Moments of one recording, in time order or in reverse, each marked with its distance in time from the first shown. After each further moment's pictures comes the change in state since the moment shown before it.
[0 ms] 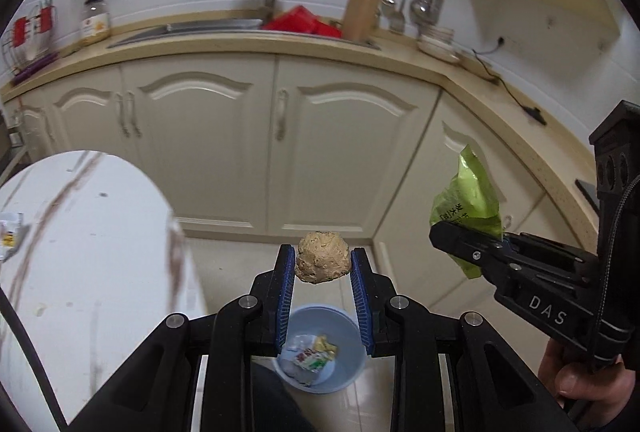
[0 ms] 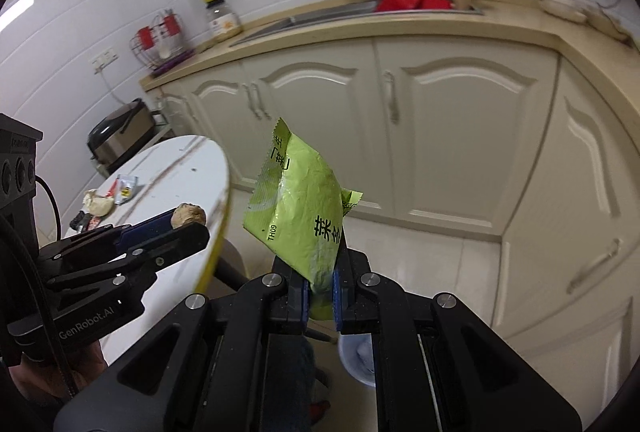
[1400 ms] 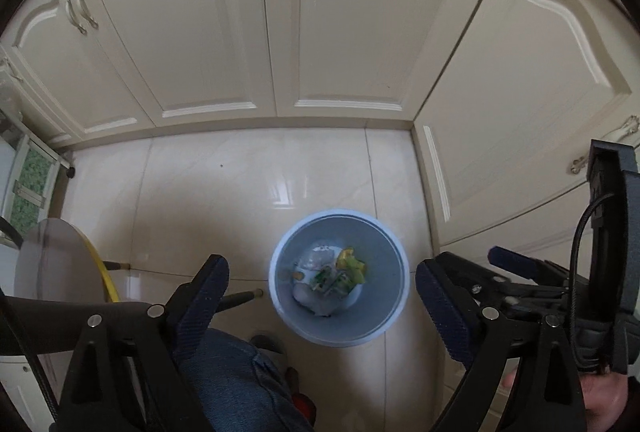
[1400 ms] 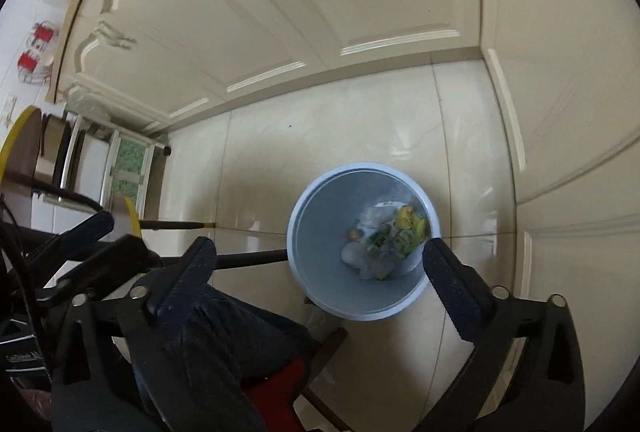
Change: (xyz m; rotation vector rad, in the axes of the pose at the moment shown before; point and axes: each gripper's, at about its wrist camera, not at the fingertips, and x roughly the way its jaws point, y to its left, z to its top) left arm 0.338 0.000 0.007 0.019 0.433 0.124; right arm 0.183 -0.184 -0.145 0.443 0.412 -0.004
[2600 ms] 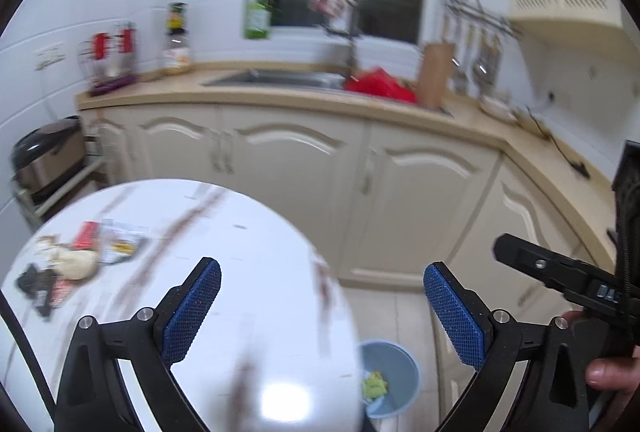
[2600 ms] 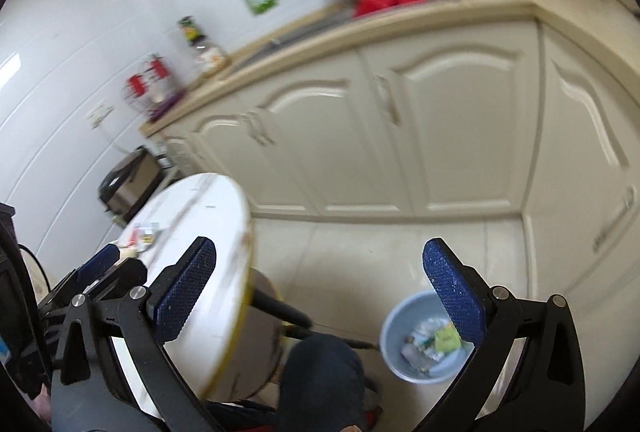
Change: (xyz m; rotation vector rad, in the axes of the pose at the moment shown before) left arm -0.352 0.128 -0.222 -0.183 -0.630 0.073; right arm -0.223 0.231 -0.026 -0.301 -0.459 0.121
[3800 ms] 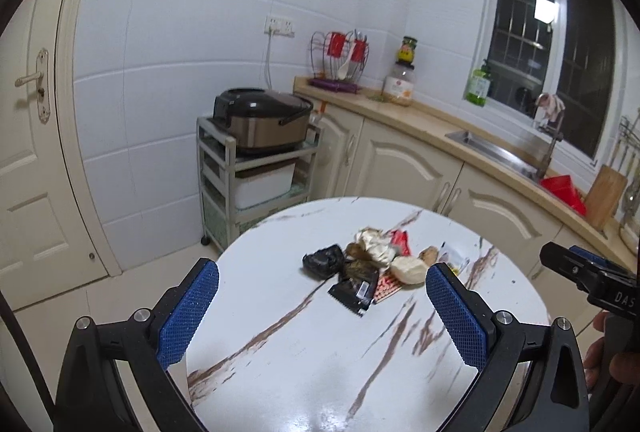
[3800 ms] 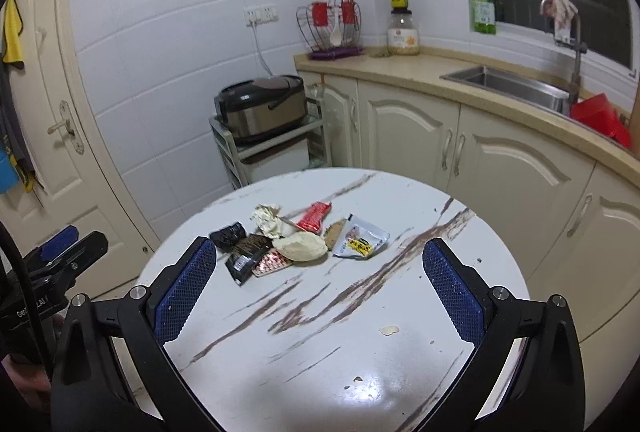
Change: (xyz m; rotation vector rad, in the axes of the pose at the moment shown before) left arm -0.208 0.174 -0.091 -0.399 -0.111 0.470; right arm 0.088 0.346 -0.051 -0.555 0.066 0.227
